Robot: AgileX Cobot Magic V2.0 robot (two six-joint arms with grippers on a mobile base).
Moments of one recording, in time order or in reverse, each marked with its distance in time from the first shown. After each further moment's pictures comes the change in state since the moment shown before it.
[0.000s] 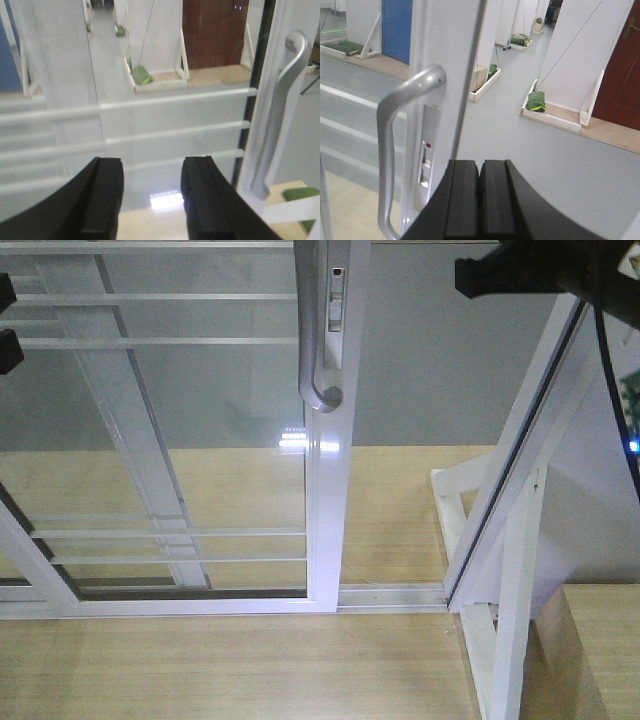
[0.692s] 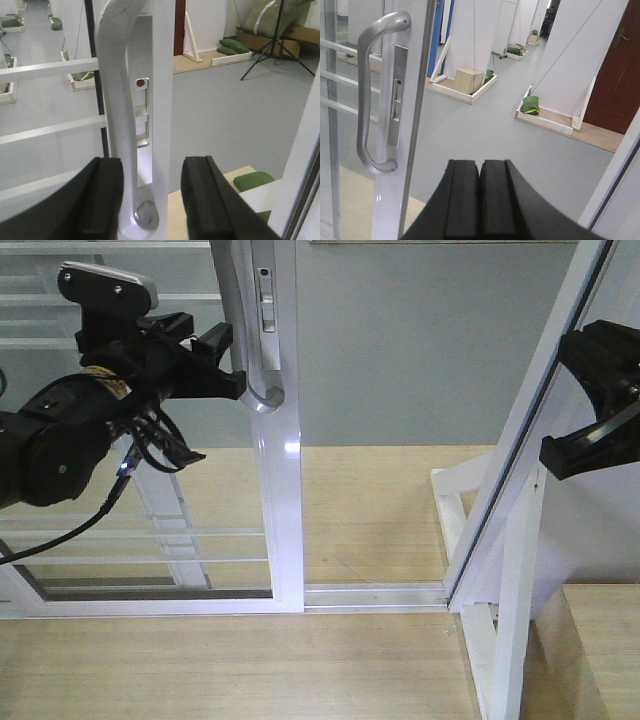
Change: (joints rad) left arm -0.268 0.617 -0.086 -0.008 -0.561 0.005; right arm 0.000 -0.406 0.409 0.000 -0.028 -0.043
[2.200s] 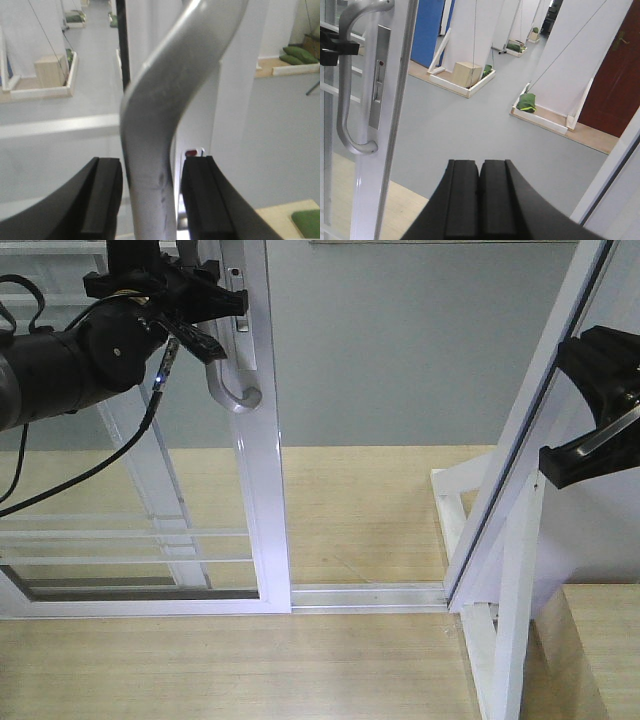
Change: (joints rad) left arm 0.056 0.239 -0.382 -0.466 0.065 0.417; right arm 0.000 0.000 0.000 0.000 0.028 -0.056
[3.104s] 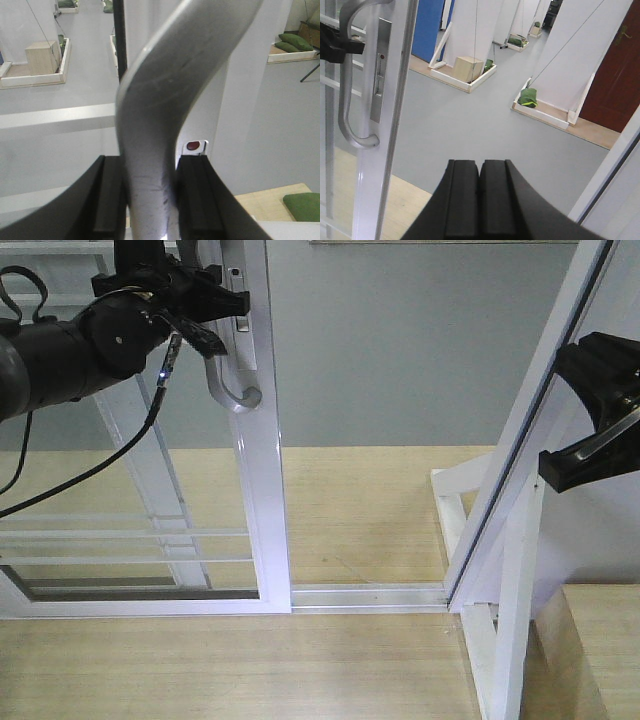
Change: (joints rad) left arm 0.032 0.046 -0.064 0.005 0.106 -0.002; right arm 0.000 0.000 0.000 0.000 0.018 0.000
